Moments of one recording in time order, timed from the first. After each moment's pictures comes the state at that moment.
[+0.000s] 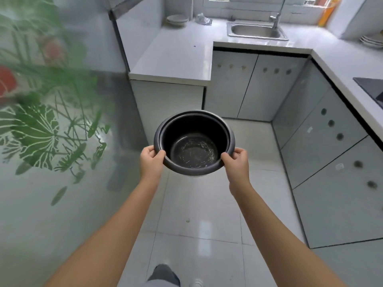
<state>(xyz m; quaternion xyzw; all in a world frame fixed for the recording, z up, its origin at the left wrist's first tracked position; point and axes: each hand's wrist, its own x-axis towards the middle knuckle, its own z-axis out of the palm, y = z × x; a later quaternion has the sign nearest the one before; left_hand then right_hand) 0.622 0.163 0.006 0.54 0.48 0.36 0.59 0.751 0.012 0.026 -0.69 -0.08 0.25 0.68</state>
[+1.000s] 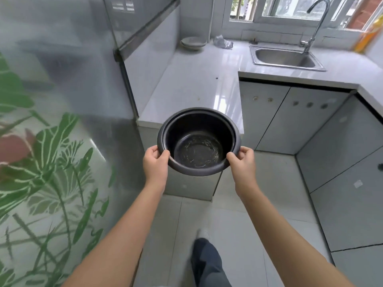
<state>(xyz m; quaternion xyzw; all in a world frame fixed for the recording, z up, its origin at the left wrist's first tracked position) 0.798 0.469 0.029 0.52 0.47 0.41 0.59 0.935 0.332 0.033 -0.68 -0.12 0.21 0.69</state>
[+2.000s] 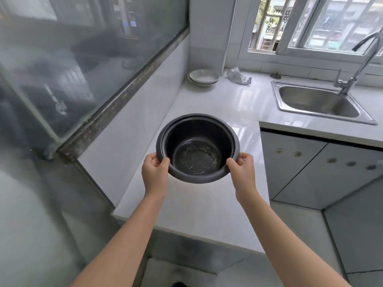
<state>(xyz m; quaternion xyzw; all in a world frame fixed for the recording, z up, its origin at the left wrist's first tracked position) 1.038 0.736 0.042 0.51 0.47 0.45 0.56 1.184 0.613 0.058 -0.70 -0.15 0.24 0.66</state>
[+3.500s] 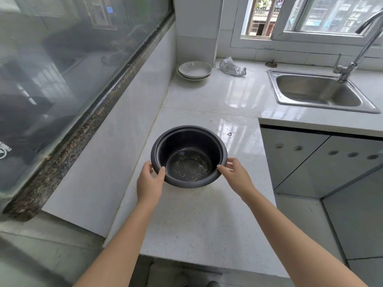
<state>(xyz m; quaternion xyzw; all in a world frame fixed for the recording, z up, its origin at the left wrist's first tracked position) 1.064 0.801 0.000 0.67 0.53 0.25 0.46 1.241 0.657 0.014 -0.82 -0.22 0.29 0.44</state>
